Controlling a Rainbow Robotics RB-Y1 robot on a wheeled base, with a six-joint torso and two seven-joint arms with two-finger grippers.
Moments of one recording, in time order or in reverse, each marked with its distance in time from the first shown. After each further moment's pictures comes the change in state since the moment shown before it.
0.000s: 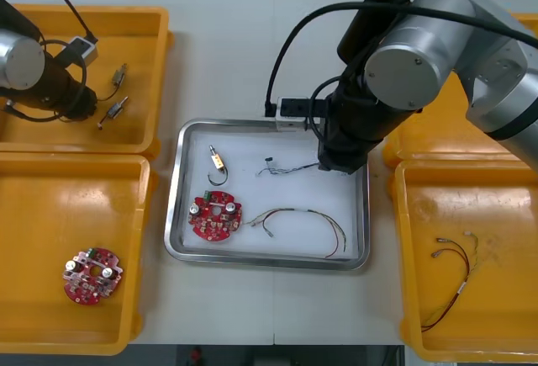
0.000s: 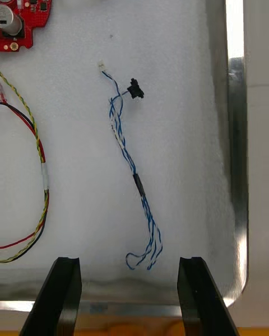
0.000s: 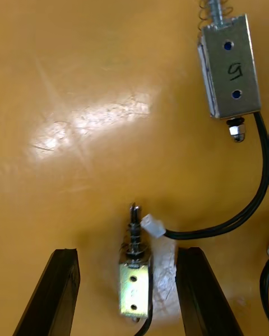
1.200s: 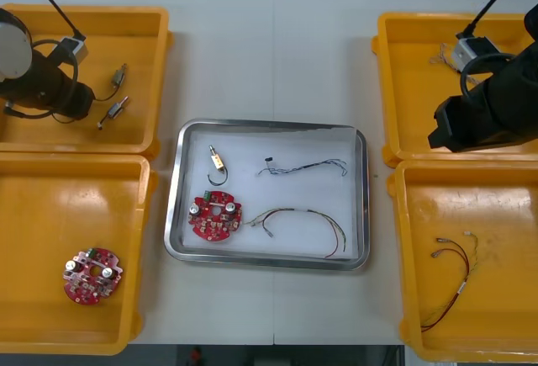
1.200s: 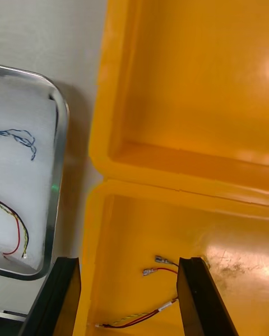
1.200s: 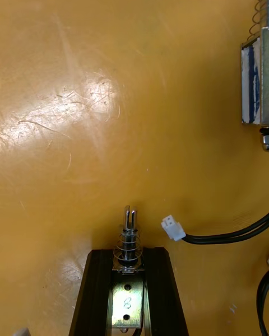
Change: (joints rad) right arm 0.359 -0.147 -0.555 -0.354 0.082 0.316 -0.976; left arm -0.051 -0.007 -0.021 0.140 0.188 0.000 0.000
